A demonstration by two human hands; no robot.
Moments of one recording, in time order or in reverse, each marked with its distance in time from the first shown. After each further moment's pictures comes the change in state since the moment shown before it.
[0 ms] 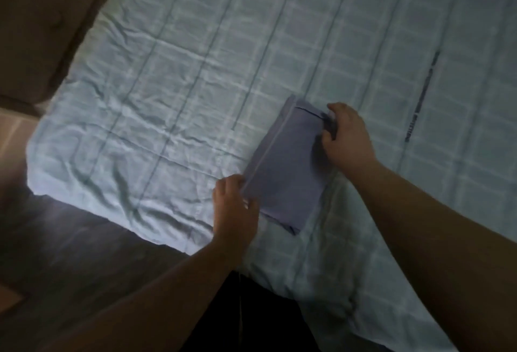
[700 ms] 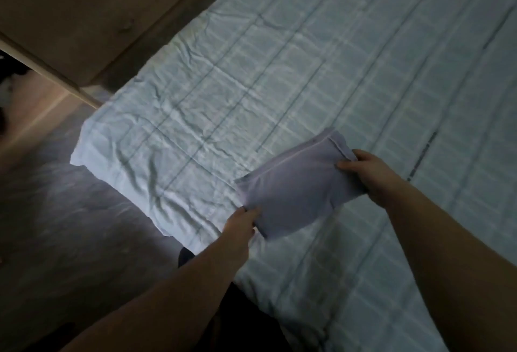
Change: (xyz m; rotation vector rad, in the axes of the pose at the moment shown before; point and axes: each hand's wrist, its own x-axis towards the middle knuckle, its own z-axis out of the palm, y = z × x) left_hand -0.017 0.038 -0.029 -1.142 -0.160 -0.861; right_hand 0.003 -0.050 -0.082 0.675 -0.393 0.360
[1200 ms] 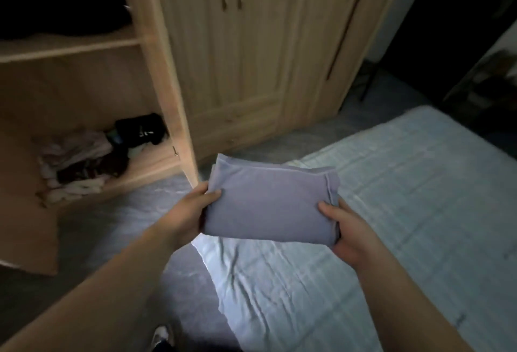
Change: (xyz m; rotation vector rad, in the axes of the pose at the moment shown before) left_hand -0.238 0.284 -0.213 -0.097 -0.220 0.669; right_hand -0.213 -0.260 0.201 0.379 -0.541 -0.290
